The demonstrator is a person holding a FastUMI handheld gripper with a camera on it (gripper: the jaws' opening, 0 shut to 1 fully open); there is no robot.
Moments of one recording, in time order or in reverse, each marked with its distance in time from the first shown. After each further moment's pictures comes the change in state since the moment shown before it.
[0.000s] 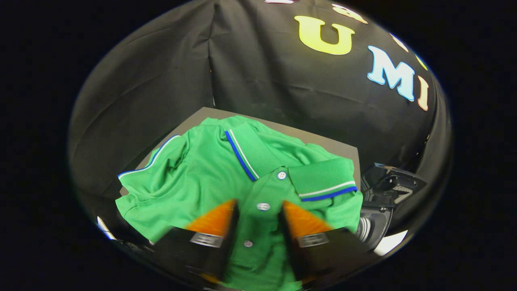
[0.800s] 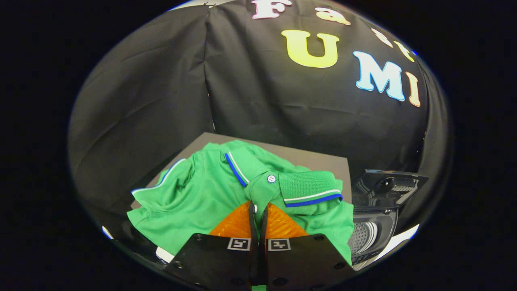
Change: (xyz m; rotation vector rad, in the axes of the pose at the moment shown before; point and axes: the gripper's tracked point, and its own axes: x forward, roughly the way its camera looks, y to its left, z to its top) arm -0.034 -0.008 0.031 0.073 -0.207 0.030
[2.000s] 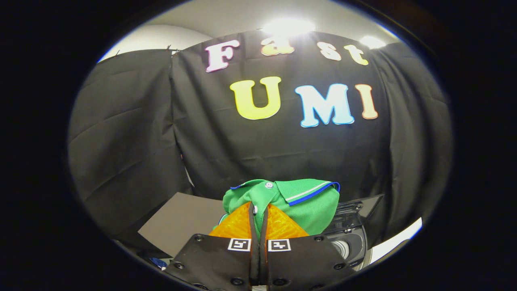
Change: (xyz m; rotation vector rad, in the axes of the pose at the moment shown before) arm -0.140 -0.182 0.077 0.166 -0.316 -0.146
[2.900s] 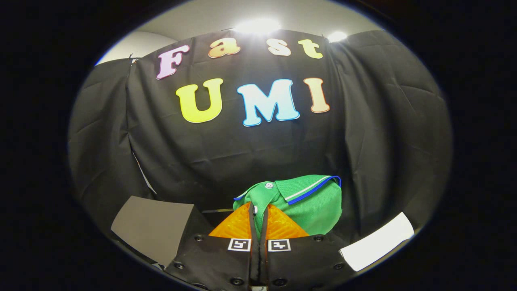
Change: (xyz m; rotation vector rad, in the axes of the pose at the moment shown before) arm -0.015 -0.172 -0.014 0.062 0.010 -0.230
